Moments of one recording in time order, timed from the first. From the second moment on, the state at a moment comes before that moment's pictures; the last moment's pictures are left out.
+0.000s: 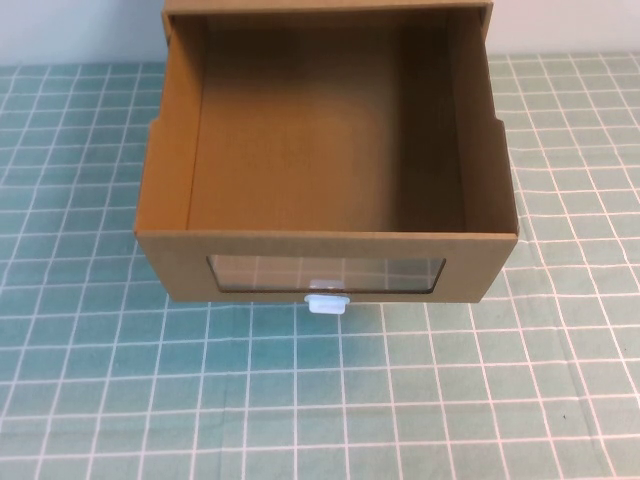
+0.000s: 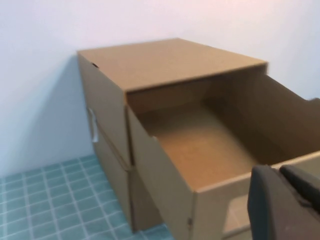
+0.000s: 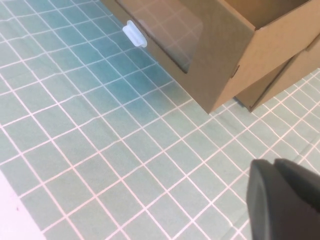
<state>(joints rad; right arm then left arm) 1.25 0.33 -0.59 -0.66 0.93 0.37 -0.26 0.19 -0.66 -0.34 0.62 0.35</state>
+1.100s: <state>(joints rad) 1.25 0.33 -0.59 -0.65 0.93 0.37 -0.17 0.01 0.03 0.02 0.36 -0.16</state>
